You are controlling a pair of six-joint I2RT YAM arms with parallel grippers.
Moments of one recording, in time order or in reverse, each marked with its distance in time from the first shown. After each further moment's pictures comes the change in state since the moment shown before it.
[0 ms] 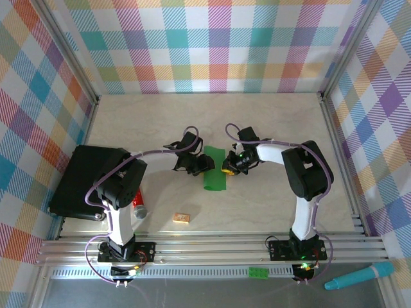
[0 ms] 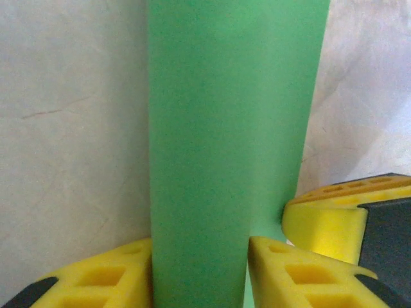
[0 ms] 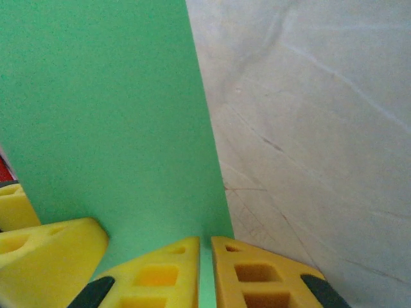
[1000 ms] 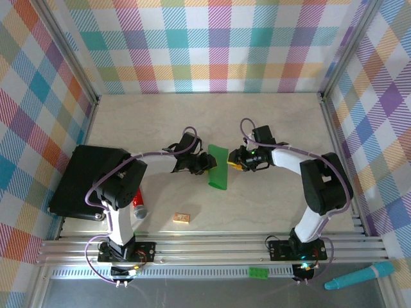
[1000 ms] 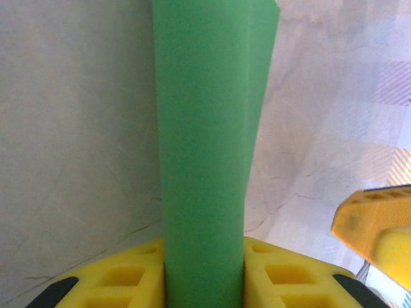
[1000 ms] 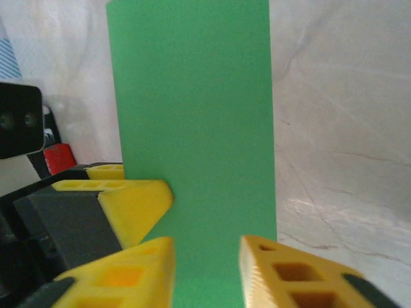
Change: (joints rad) left arm 0.001 -0.005 -0.068 0.200 0.094 -0.109; right arm -0.079 -0.201 -0.147 0.138 -0.055 0.029
